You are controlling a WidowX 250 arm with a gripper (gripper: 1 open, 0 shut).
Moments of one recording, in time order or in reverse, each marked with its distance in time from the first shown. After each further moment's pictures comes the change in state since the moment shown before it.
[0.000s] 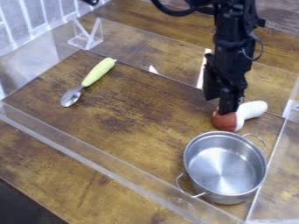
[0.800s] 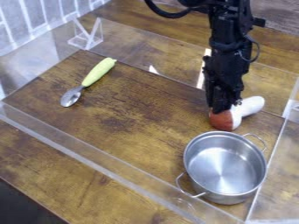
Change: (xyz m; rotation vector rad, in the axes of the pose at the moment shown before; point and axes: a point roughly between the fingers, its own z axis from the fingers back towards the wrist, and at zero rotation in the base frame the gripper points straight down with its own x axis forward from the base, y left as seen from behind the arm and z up) arm -0.005 -0.002 0.000 -0.006 -0.004 -0.063
